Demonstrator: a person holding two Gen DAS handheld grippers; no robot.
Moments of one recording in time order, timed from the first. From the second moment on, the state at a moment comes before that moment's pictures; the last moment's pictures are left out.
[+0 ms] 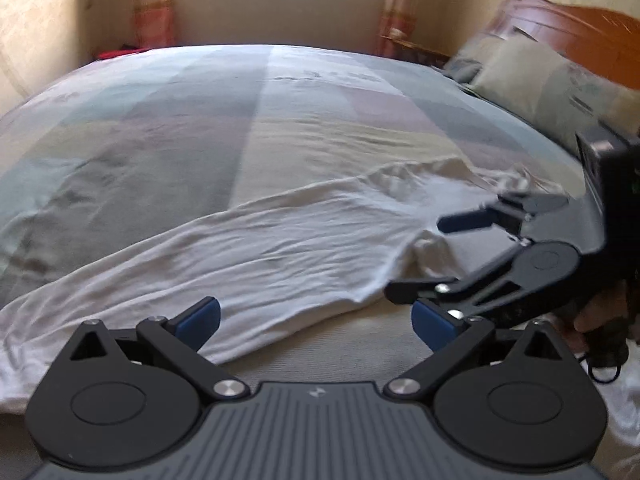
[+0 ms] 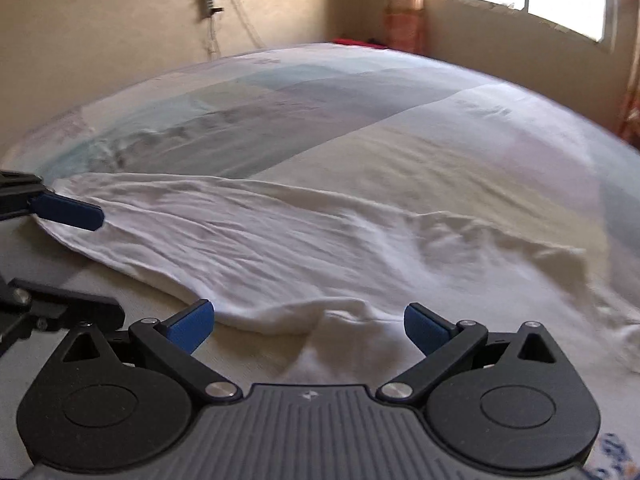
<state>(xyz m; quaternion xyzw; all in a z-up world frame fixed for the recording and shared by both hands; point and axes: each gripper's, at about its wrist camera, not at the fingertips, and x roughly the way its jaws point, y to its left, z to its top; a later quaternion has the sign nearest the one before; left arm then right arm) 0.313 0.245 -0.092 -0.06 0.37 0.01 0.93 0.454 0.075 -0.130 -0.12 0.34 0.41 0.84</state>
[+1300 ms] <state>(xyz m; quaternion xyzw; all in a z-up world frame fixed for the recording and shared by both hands) 0.304 0.266 -0.078 -0.12 0.33 0.01 0.94 0.389 0.072 -0.117 -0.14 0.37 0.49 0.78</state>
